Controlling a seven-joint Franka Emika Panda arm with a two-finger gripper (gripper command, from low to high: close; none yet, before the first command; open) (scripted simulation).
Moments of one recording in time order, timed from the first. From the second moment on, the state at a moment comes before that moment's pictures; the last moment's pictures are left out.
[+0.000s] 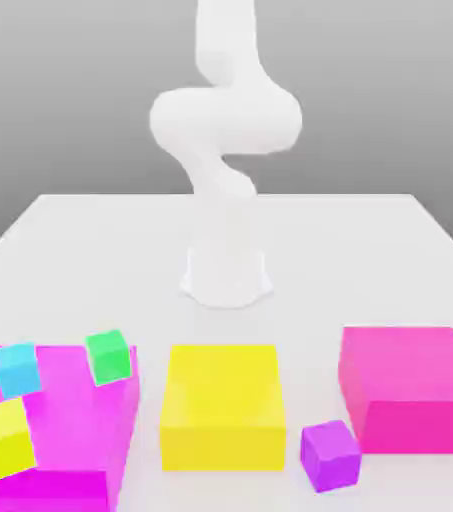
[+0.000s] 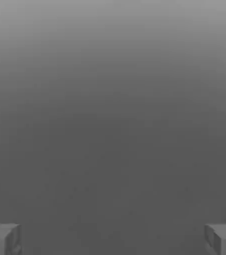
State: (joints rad) arm 0.04 -0.73 -0.02 -2.32 -0.01 2.33 0.70
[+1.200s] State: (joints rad) arm 0.36 0.27 -0.06 -2.54 0.05 2.81 -0.80
